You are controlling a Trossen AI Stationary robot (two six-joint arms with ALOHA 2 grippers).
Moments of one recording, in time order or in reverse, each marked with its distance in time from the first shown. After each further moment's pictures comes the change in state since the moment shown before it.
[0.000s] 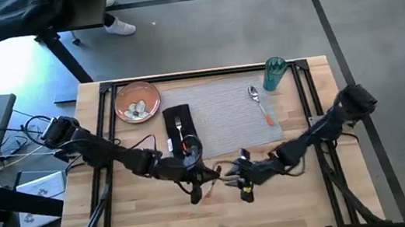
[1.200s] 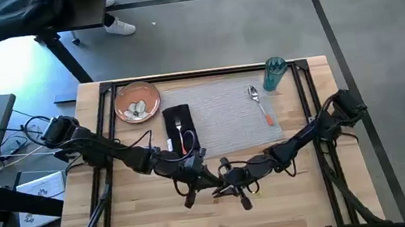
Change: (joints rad) left arm 0.027 -0.001 0.002 0.133 0.152 0.096; right arm 0.001 0.080 0.000 0.395 -0.139 -0.248
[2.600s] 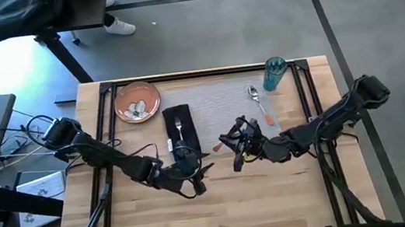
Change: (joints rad) left arm -0.110 0.034 -0.002 -0.248 -0.779 0.008; right arm -0.024 -0.309 0.000 -0.275 0.772 0.321
